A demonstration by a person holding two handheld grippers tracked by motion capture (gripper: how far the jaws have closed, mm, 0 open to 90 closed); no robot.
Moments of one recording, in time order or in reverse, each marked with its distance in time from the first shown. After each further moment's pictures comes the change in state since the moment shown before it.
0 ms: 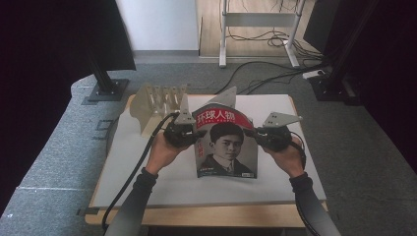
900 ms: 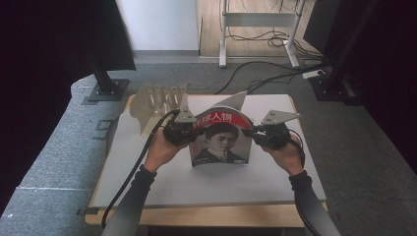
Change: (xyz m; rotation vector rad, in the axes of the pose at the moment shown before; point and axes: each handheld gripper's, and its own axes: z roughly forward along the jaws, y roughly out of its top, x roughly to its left) left arm 0.000 0.009 -0.007 0.011 0.002 0.022; right arm -0.005 0.001 0.006 0.029 0.007 0.016
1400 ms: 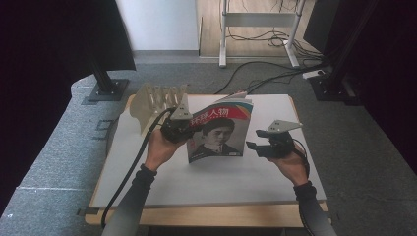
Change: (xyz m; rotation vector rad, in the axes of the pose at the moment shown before) left arm 0.010 -0.004 0.000 -0.036 0.013 -0.021; right arm -0.002 -0.039 -0.001 0.071 -0.064 0.075
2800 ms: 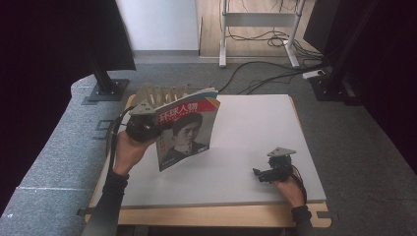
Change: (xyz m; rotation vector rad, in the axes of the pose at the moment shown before) left arm 0.035 -0.029 -0.077 -0.025 0.051 -0.158; right arm -0.009 -0.123 0.047 0.217 -0.148 0.175
